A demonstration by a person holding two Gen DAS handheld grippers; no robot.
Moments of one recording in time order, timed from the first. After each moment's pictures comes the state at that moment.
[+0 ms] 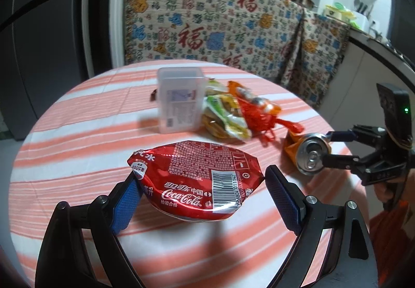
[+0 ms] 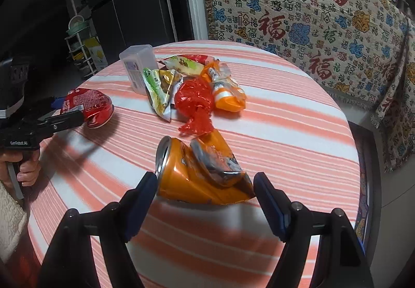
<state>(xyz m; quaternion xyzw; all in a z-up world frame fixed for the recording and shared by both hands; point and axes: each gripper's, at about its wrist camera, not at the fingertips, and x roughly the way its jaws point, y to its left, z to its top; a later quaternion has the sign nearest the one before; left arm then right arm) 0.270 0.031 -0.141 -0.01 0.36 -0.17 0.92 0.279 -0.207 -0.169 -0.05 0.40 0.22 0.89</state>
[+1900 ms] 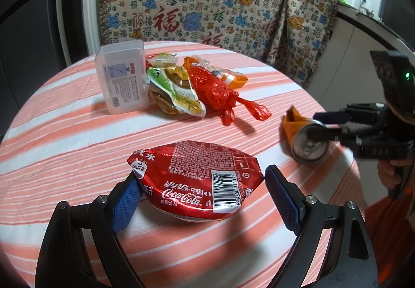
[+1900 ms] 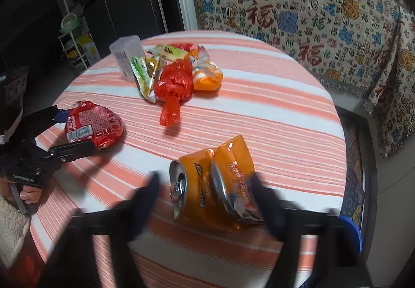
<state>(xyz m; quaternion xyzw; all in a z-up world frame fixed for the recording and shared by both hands) 0.264 -0.024 -0.164 0.02 0.39 -0.20 0.90 0.270 -0.236 -0.182 -0.05 0.42 0.21 0.88</state>
